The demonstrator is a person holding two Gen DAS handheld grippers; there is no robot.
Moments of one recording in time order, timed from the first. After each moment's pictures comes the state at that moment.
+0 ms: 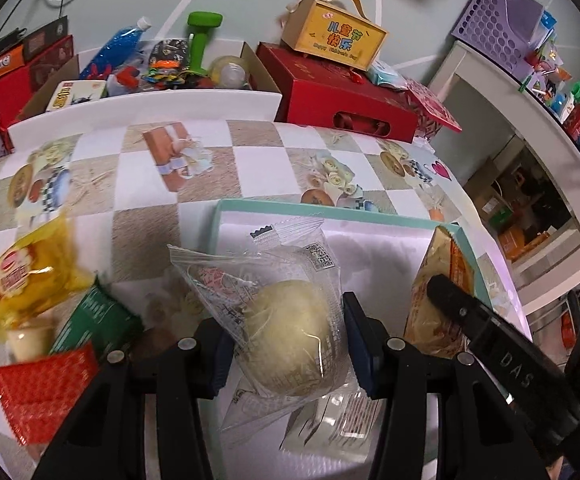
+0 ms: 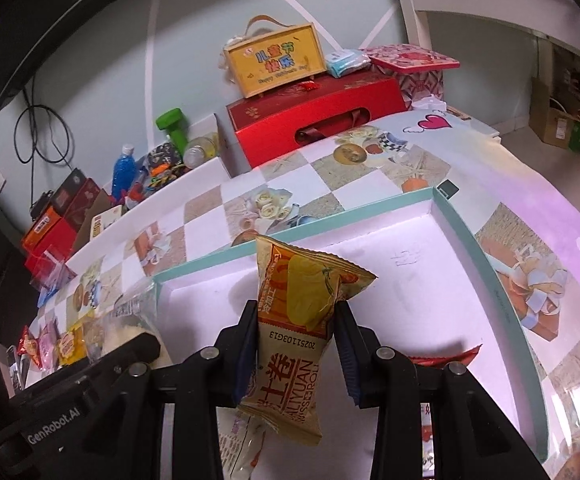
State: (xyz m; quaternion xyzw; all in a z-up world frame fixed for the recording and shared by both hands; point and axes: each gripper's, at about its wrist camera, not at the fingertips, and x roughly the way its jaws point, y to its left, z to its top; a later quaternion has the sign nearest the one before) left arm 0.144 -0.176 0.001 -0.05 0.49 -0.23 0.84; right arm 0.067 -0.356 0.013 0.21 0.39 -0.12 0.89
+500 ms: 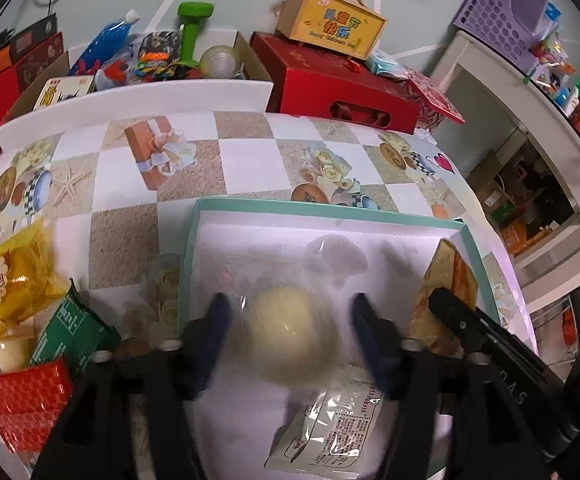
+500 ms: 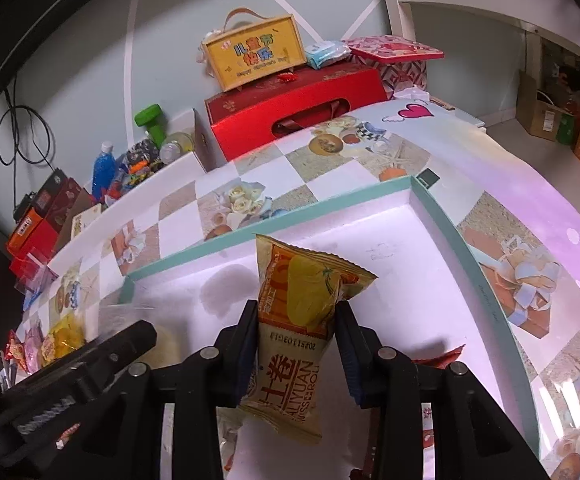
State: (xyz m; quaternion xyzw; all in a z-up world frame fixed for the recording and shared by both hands) left arm 0.153 -0.192 -0.006 -0.05 0.50 -0.23 0.83; right arm 0.066 -0.368 0.002 0.21 0.40 -0.15 0.88
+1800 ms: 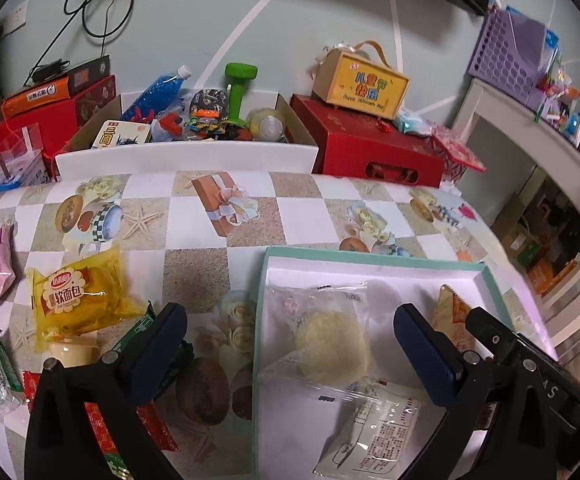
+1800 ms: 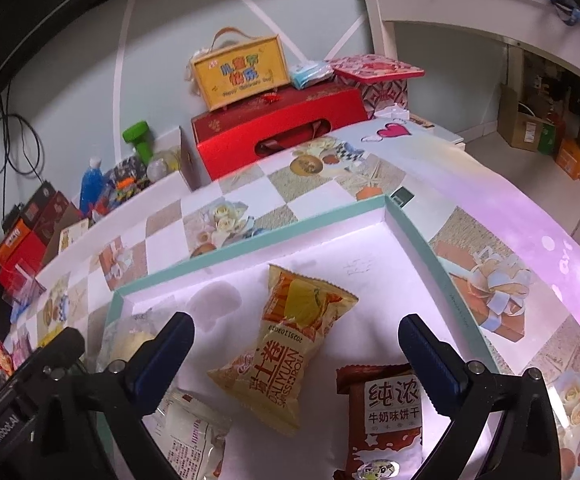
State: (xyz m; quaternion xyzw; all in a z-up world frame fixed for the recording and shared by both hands) left arm 0.131 -0.154 0.016 -0.05 0.40 -0.17 0.90; right arm 0.055 -0.369 0.014 0.19 0.37 -0.19 0.89
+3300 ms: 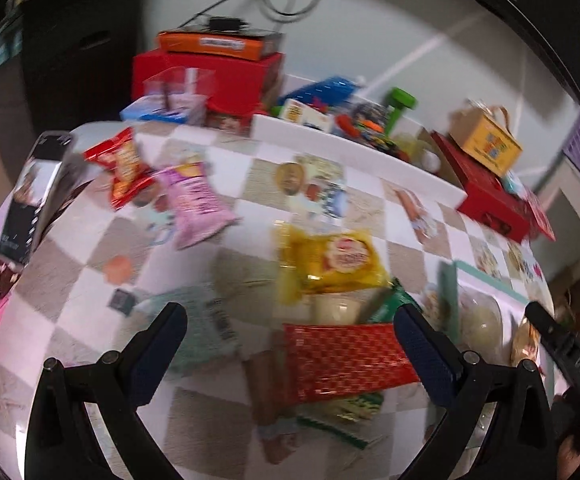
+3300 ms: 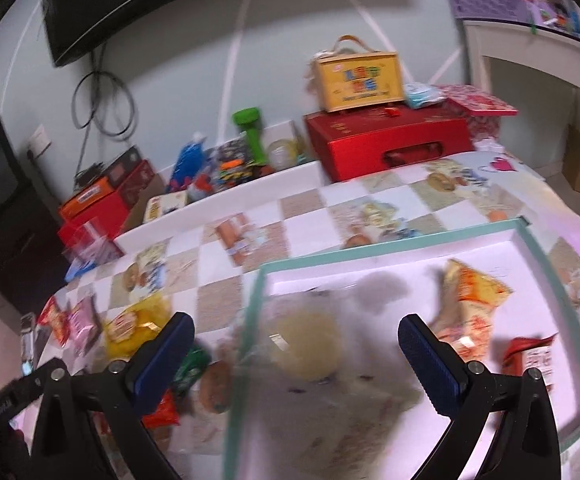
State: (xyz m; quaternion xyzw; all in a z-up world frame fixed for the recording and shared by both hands) left arm 0.096 0.045 0.019 -0.14 0.43 -0.01 0.89; right arm 0.077 -0.247 0.035 0.15 0.35 -0.06 0.92
